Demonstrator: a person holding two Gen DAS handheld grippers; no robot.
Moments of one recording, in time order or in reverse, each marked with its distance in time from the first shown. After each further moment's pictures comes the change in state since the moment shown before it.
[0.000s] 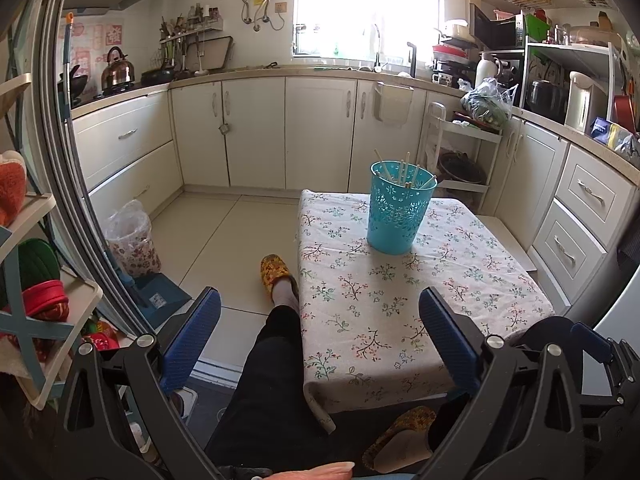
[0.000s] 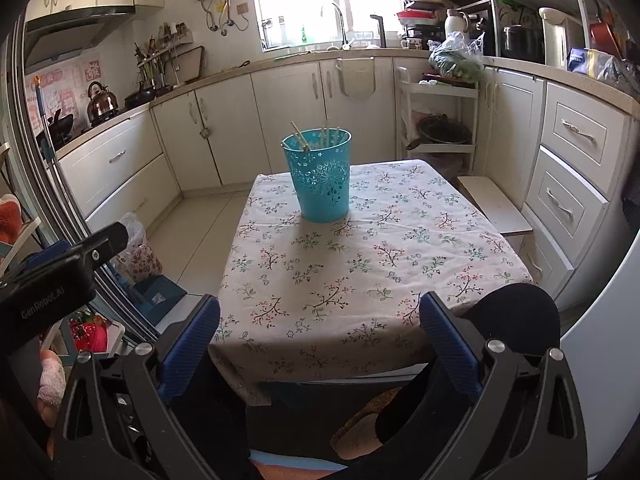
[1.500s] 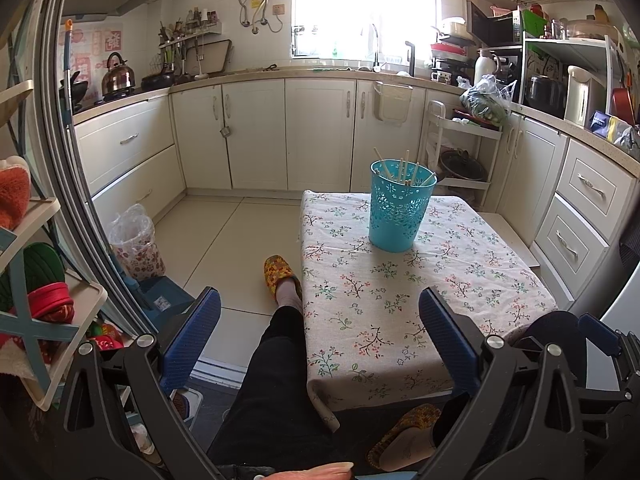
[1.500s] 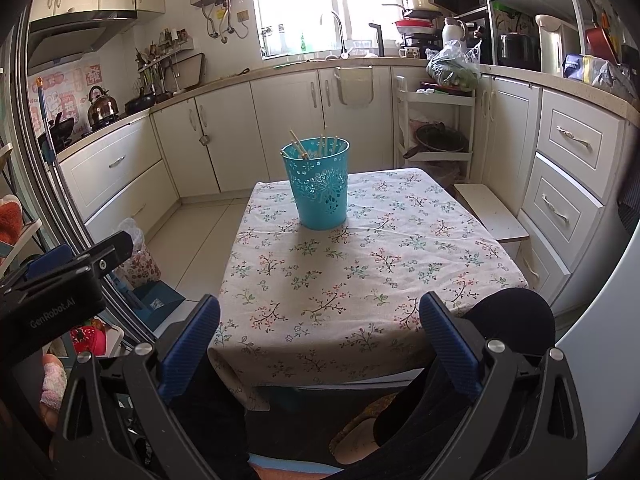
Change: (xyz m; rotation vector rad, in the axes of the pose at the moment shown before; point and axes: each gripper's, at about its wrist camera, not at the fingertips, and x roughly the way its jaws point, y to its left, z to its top) left arm -0.001 -0.005 -0.002 0.014 -0.002 0.009; right arm -0.011 -0.002 0.001 -0.006 -0.031 -0.005
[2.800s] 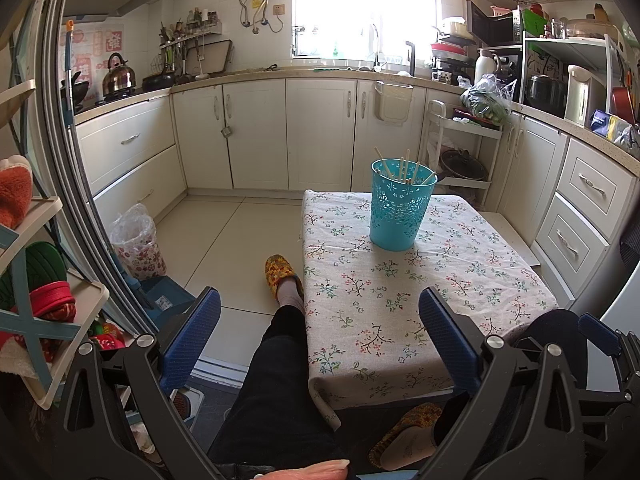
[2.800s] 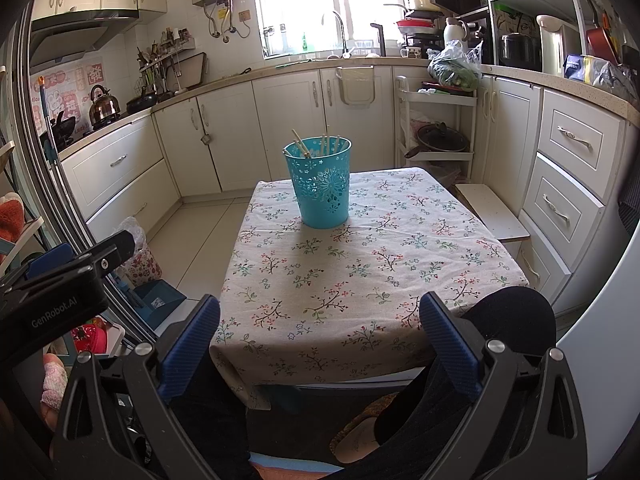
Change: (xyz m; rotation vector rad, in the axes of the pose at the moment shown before) left arm 0.000 -0.001 0.000 0.001 0.000 0.000; right arm -0.002 0.003 -0.001 0.001 -0.001 -0.002
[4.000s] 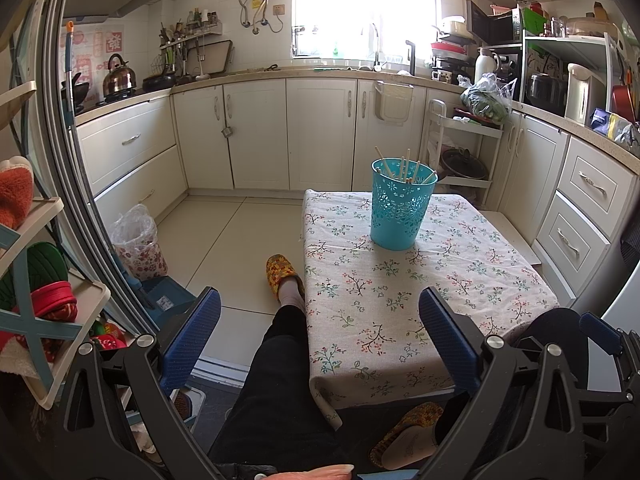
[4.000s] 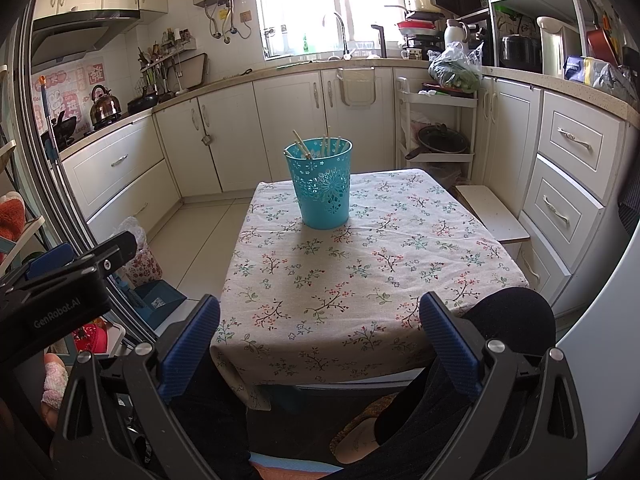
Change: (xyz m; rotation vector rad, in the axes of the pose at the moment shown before) left arm 0.000 -0.001 0.000 0.002 0.000 0.002; right arm -0.002 0.002 -0.001 -0.001 -0.003 -0.001
